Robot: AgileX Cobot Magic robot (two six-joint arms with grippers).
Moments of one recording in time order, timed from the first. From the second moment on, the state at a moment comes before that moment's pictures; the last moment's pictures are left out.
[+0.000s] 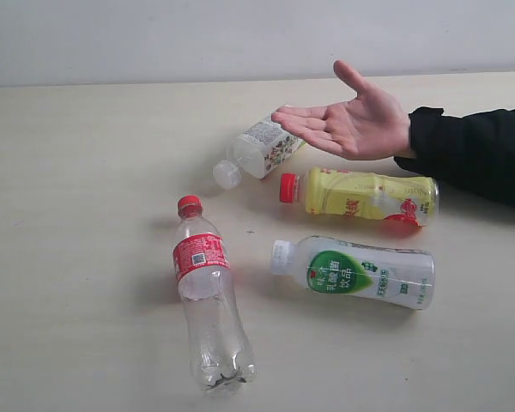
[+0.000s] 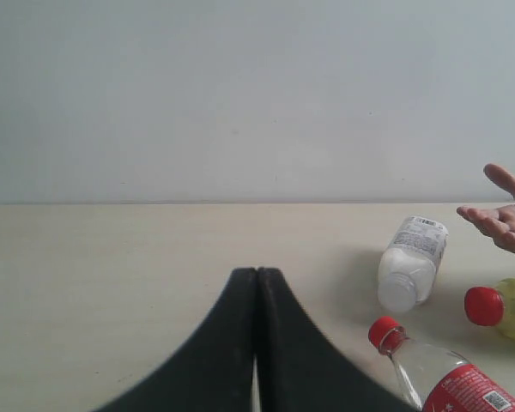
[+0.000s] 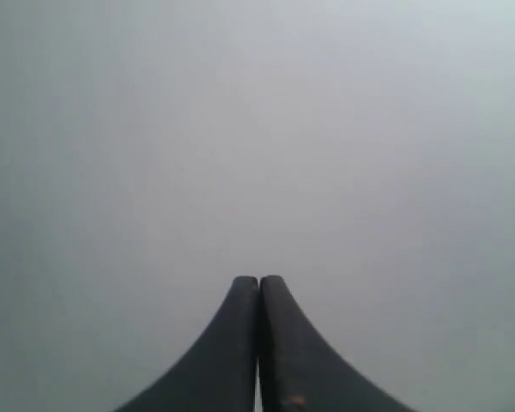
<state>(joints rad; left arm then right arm) -0.14 0.01 0.00 0.25 0.13 -0.34 0.04 0.05 -0.22 0.26 -0.15 0.16</state>
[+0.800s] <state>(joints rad) -0.14 0.01 0.00 0.25 0.13 -0.34 0.11 1.22 -1.23 0.10 1.21 -0.56</state>
